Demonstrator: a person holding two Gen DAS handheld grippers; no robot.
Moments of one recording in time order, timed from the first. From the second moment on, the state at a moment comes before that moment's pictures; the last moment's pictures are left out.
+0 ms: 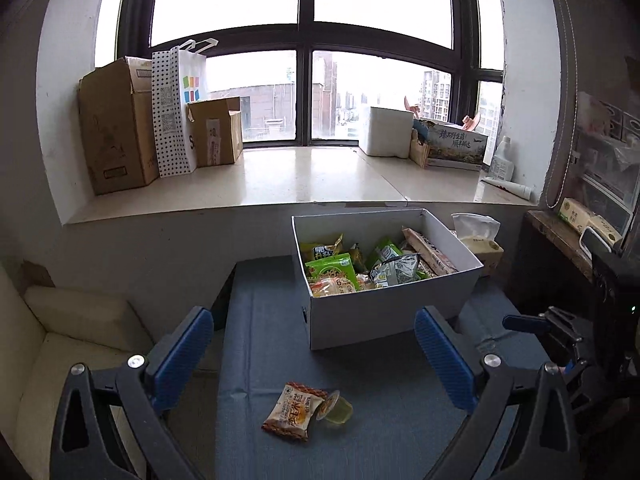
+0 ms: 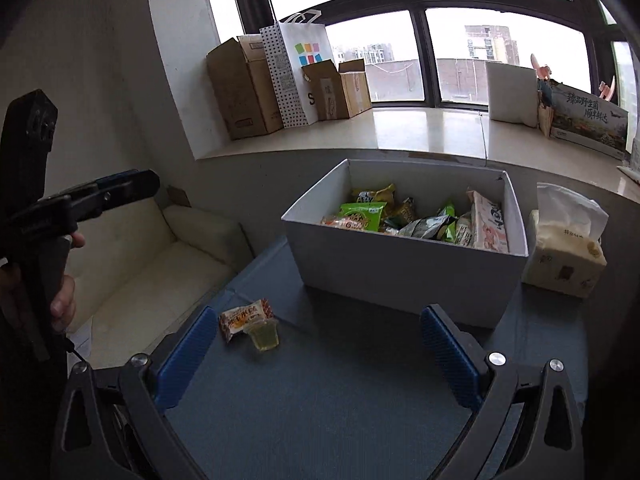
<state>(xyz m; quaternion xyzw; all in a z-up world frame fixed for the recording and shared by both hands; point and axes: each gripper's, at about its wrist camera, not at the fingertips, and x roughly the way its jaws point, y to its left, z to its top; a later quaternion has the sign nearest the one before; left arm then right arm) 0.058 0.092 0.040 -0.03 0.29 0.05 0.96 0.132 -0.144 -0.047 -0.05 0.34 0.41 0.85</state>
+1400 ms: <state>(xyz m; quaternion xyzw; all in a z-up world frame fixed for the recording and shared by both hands) 0.011 0.111 -0.098 -0.05 0.43 0.06 0.90 0.140 -0.060 -0.135 -0.02 0.42 0.41 0.81</state>
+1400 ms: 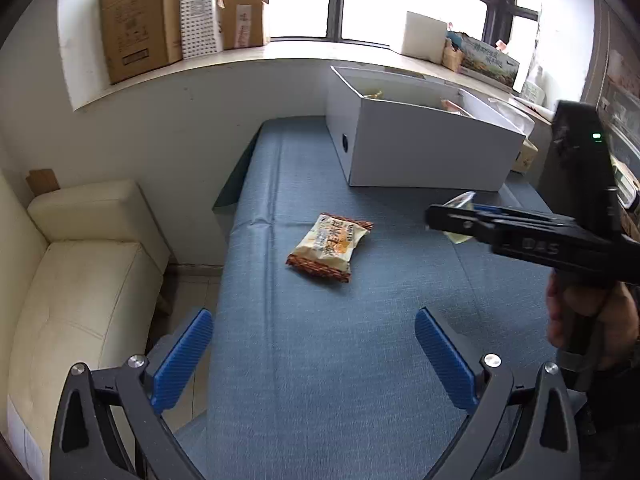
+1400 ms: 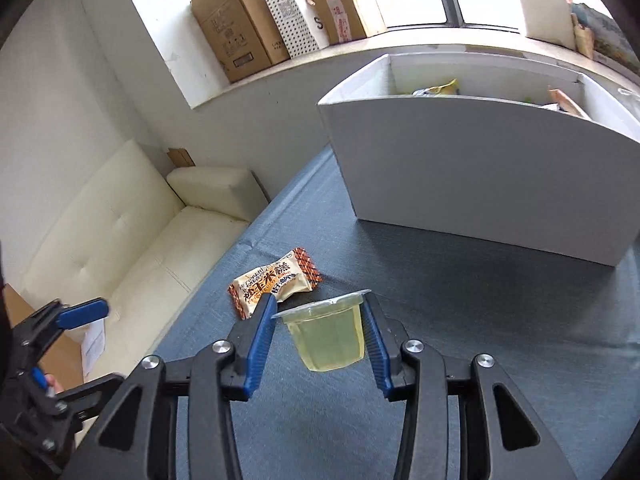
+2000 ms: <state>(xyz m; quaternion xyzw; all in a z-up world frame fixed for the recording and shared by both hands) 0.148 0.127 -0.161 0.01 0.52 -0.05 0.85 0.102 -0.168 -0.106 0.05 0.40 0.36 0.84</state>
